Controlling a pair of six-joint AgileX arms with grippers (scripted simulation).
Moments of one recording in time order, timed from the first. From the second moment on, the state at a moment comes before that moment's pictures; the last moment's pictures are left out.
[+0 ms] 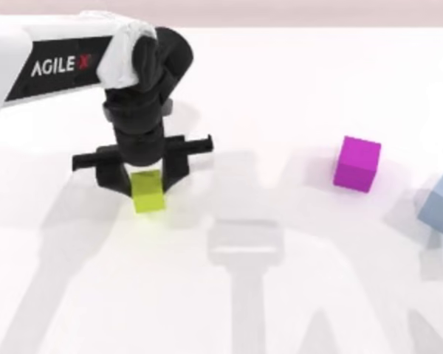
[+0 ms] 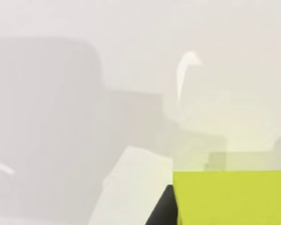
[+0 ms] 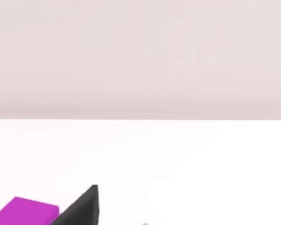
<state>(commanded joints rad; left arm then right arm) -0.45 2.18 1.61 -0.97 -0.01 -0.59 0.00 0.00 0.00 0.00 0.00 0.00</state>
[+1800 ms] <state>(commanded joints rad) -0.98 2.32 2.10 -1.33 -0.02 -0.96 0.00 0.00 0.00 0.00 0.00 0.00</state>
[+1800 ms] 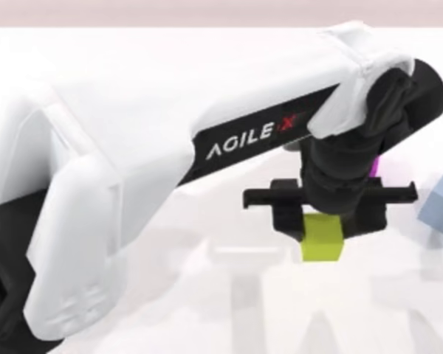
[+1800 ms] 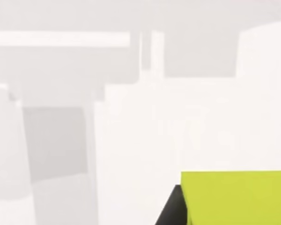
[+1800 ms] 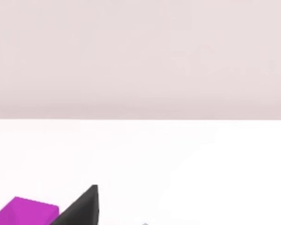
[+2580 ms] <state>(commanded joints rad) -0.99 2.34 1.88 -1.09 -0.02 -0.97 0.00 0.00 0.00 0.00 0.00 0.00</state>
